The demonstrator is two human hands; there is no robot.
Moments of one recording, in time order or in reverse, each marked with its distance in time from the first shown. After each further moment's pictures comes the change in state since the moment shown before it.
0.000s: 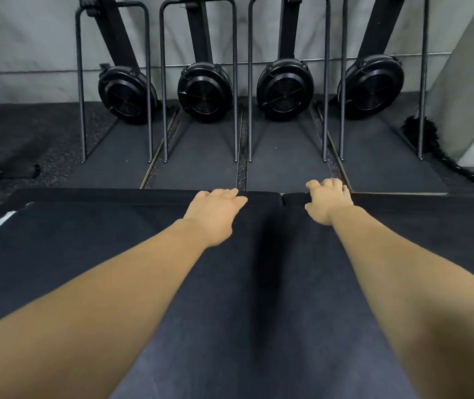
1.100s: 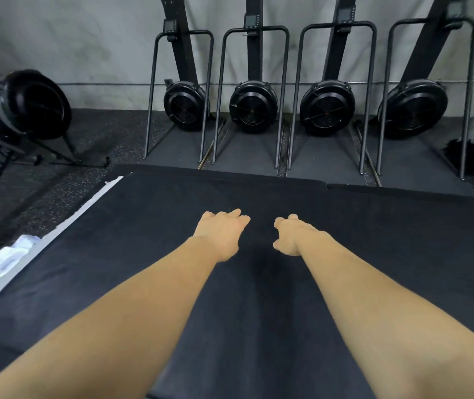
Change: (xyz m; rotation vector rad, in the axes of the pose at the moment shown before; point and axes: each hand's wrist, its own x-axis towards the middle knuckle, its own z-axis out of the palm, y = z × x) left_hand -0.233 -0.023 0.006 0.016 -0.055 -0.187; right_hand -0.235 -0.169 0.025 0.004 -0.259 -0.228
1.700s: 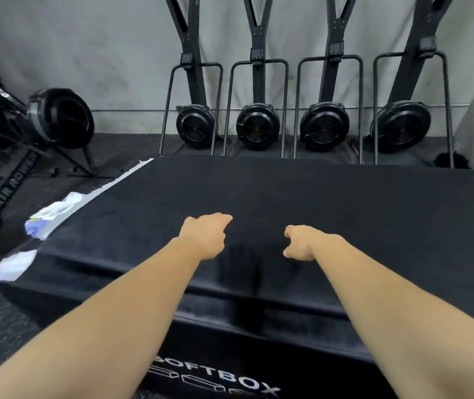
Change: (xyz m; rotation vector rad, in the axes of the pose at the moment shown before) left_hand -0.194 -0.031 0.107 -0.106 0.045 -0.153; right_hand -0.119 -0.044 0.169 0.062 0.058 0.002
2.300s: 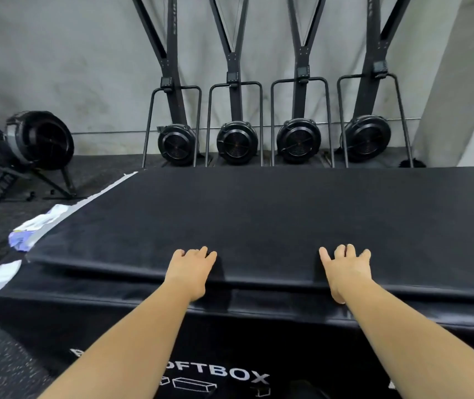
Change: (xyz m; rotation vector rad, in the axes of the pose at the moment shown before) left_hand -0.052 0.001 0.077 0.349 0.005 0.097; right_hand -0.072 0.087 0.079 -0.569 0.132 0.321
